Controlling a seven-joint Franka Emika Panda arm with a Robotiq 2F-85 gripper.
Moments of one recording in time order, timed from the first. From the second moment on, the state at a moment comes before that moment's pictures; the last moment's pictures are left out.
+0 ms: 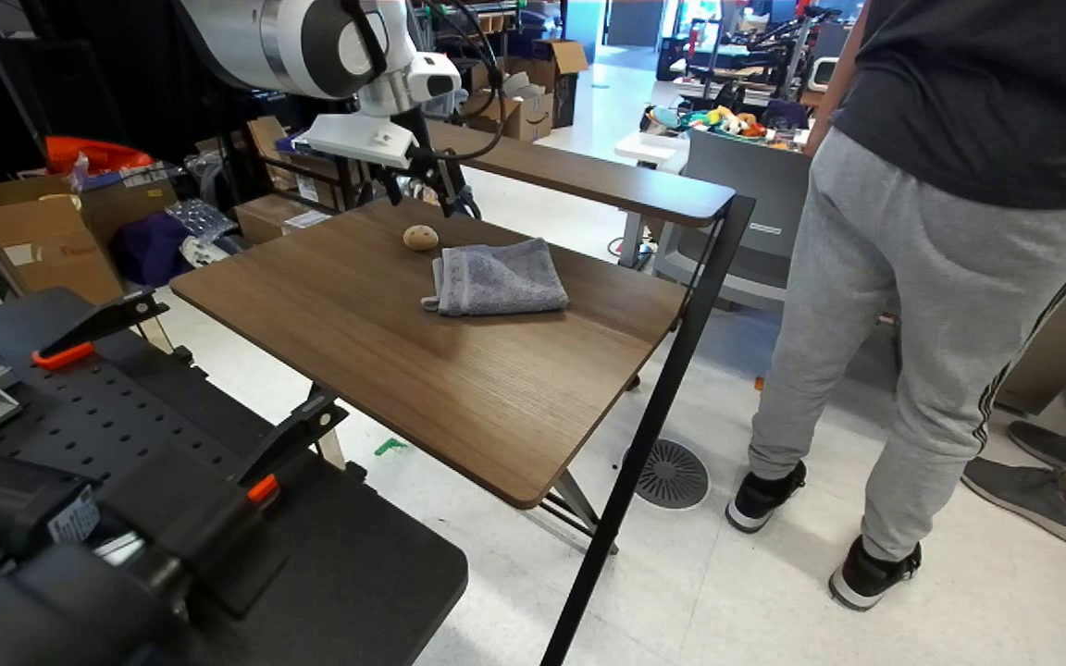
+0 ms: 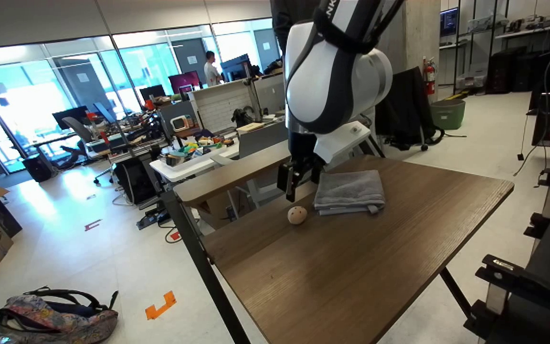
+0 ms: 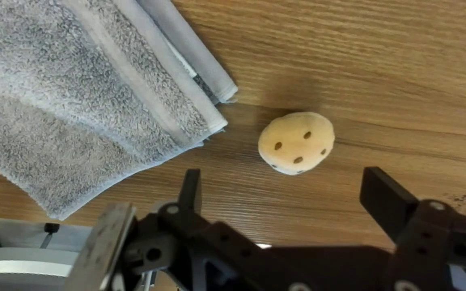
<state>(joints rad) 0.16 0.88 0.01 -1.69 -0.04 2.87 -0.01</state>
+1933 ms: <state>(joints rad) 0.17 1.12 0.01 -1.36 -0.03 2.81 0.17</state>
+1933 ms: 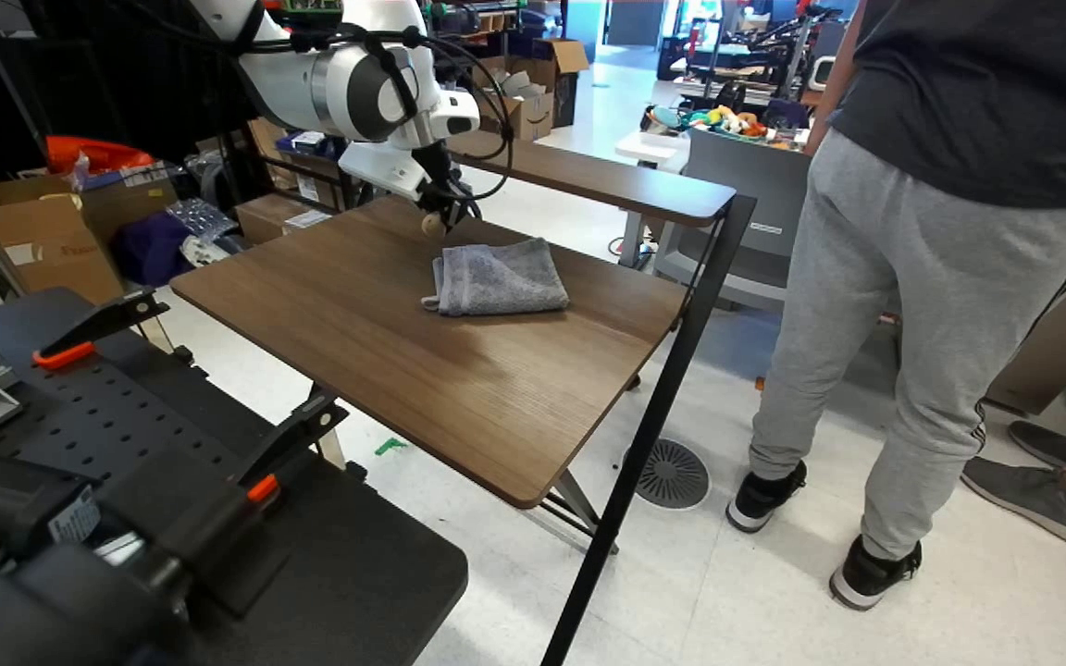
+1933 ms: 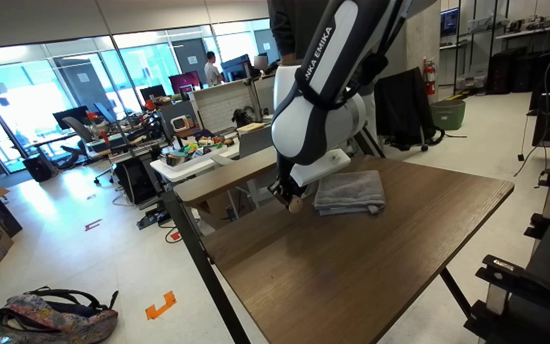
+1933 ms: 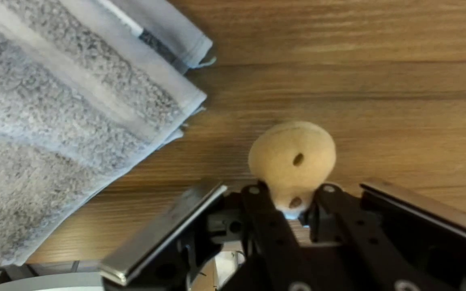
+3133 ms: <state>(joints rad) -0.01 1.10 -0.26 -1.32 -0.03 2.43 0.44</state>
